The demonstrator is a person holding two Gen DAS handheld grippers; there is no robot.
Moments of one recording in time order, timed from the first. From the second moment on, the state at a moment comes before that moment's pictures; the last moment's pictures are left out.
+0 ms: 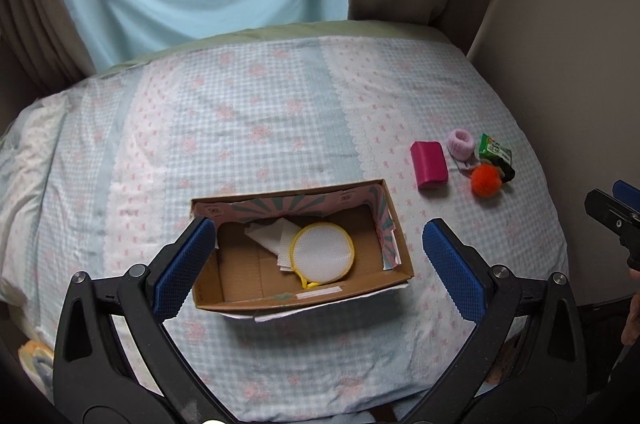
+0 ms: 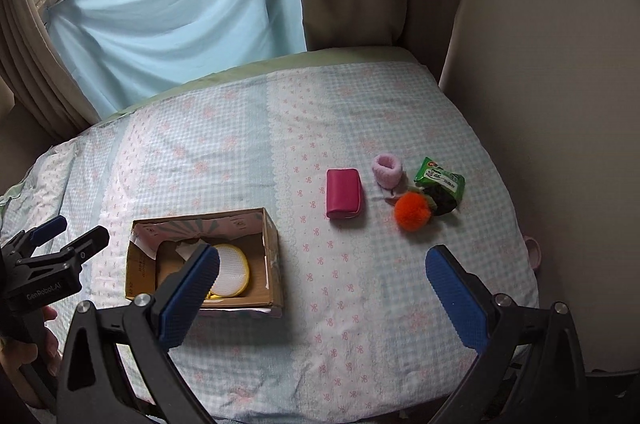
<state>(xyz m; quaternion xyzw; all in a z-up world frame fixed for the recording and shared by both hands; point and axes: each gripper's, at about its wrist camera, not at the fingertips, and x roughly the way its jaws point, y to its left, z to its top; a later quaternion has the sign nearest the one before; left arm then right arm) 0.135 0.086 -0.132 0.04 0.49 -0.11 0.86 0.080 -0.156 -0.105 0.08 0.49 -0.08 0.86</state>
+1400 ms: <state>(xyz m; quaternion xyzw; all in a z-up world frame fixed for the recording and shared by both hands) 0.317 -0.221 -0.401 0.07 0.65 -0.14 0.75 0.191 -0.400 -0.369 0.40 0.56 -0.16 0.70</state>
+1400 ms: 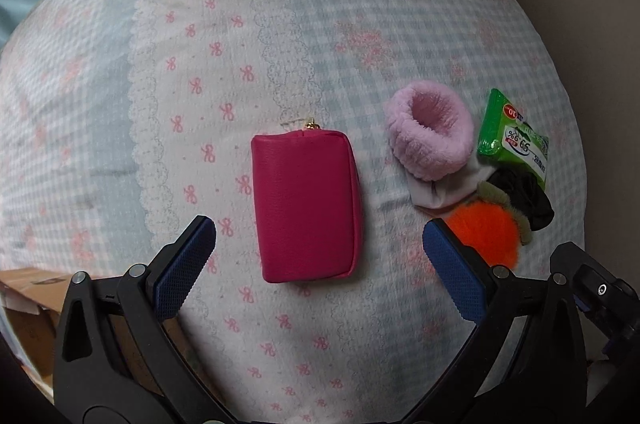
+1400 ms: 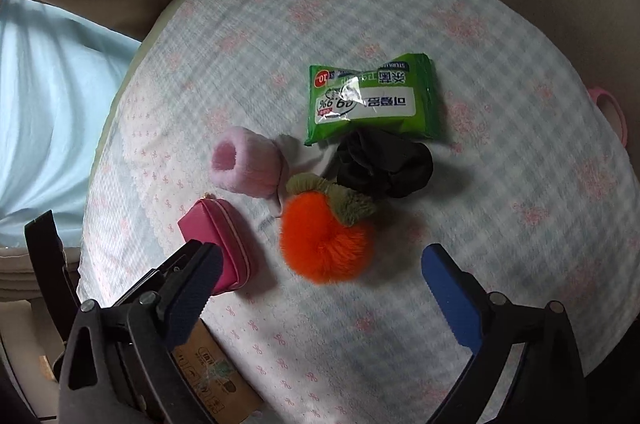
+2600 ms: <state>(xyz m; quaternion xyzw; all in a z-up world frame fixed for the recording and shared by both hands) 0.326 -0.223 -0.447 0.06 0.66 -0.13 0.73 0.204 -0.393 -0.425 0.44 0.58 -0.15 0.66</state>
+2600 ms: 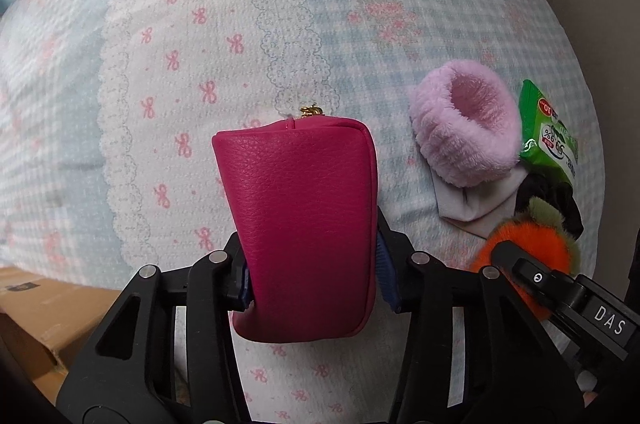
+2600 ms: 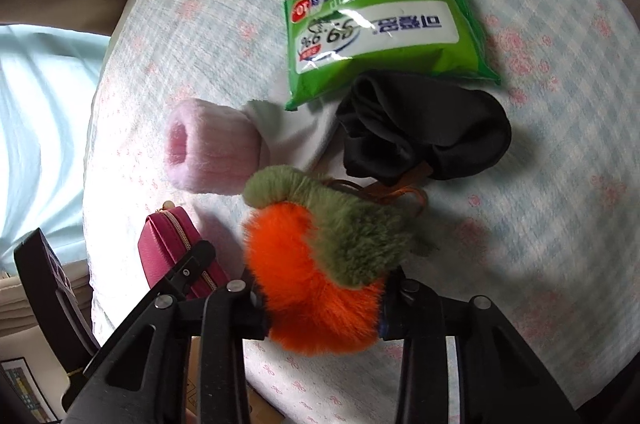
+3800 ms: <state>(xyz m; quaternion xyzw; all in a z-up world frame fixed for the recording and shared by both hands) 0.155 -0.043 -0.143 0.00 0.51 -0.09 0.86 0.138 -0.208 -0.125 0.12 0.50 0.05 0.86</state>
